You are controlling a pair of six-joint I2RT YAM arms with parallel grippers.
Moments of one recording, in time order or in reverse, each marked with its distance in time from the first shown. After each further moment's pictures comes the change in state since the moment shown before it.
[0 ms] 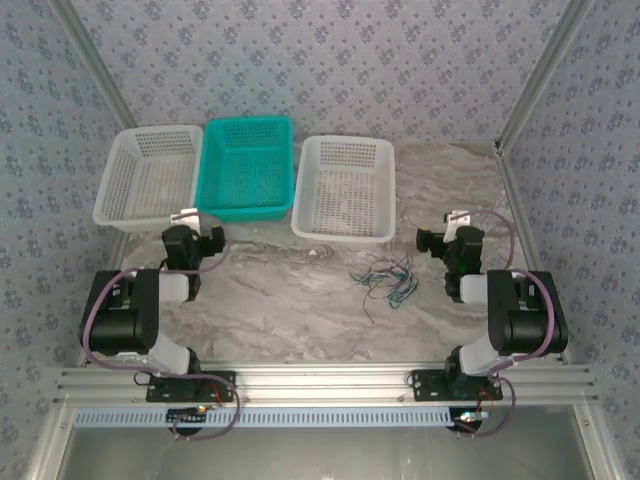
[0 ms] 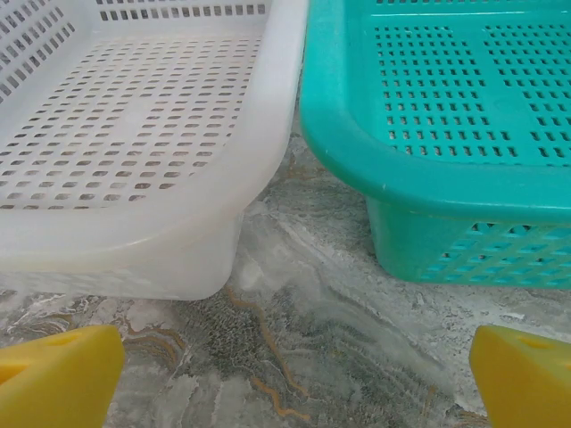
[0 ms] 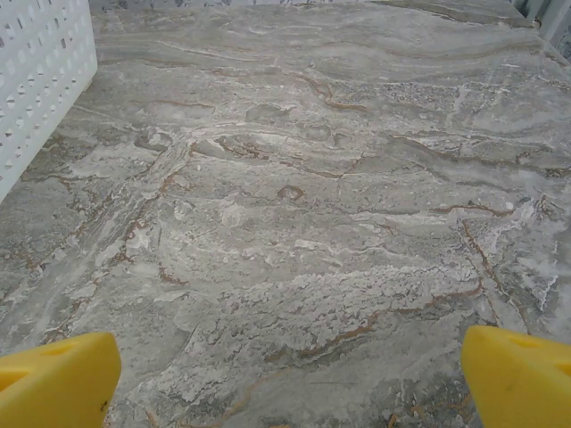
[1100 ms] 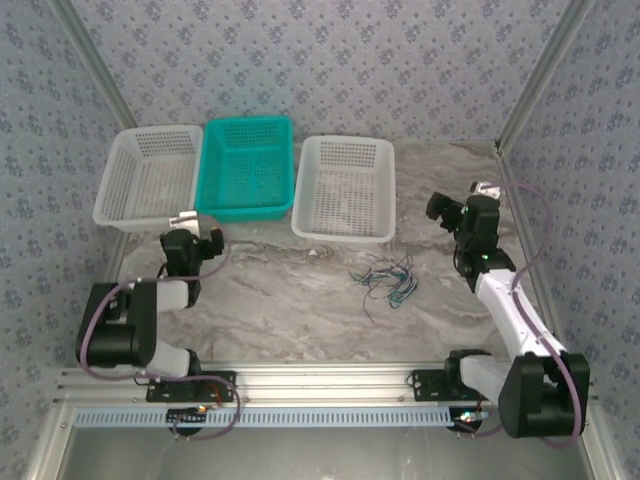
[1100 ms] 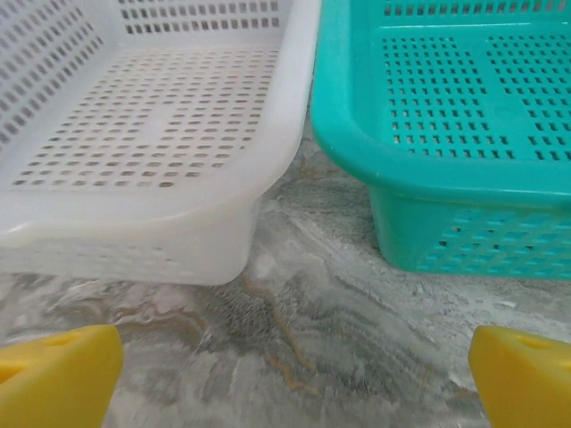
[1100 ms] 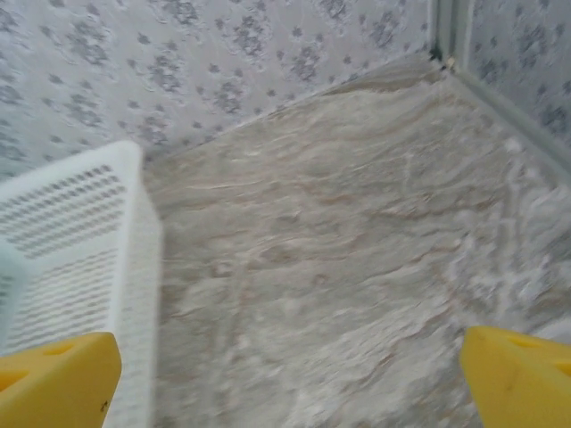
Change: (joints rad) left arm -0.036 -0.135 -0.054 -0.053 -0.066 -0.003; right arm 0.092 -0.443 0.346 -0.798 0.143 0.419
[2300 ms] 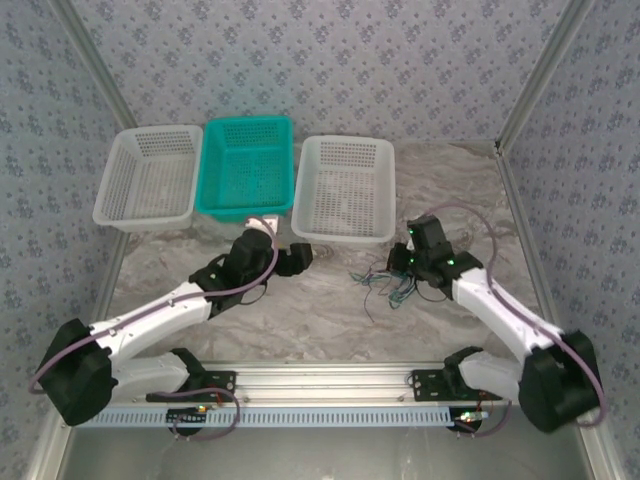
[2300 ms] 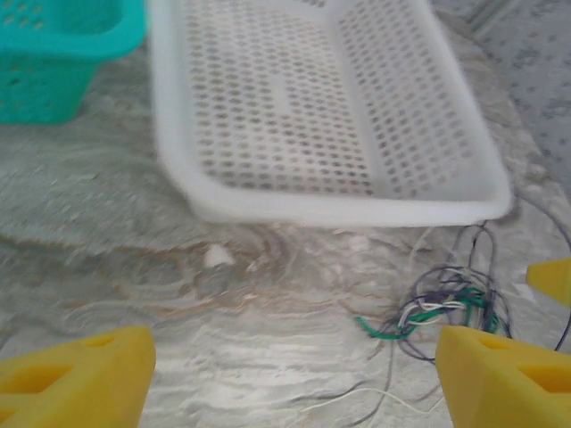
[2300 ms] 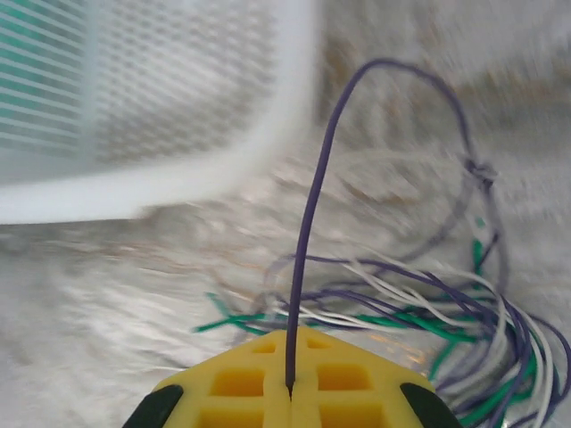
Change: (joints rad) left arm -0.752 -0.247 0.336 -0.710 0.093 -0.583; right arm 0.360 0.013 -0.026 -0.346 -0.213 0.193
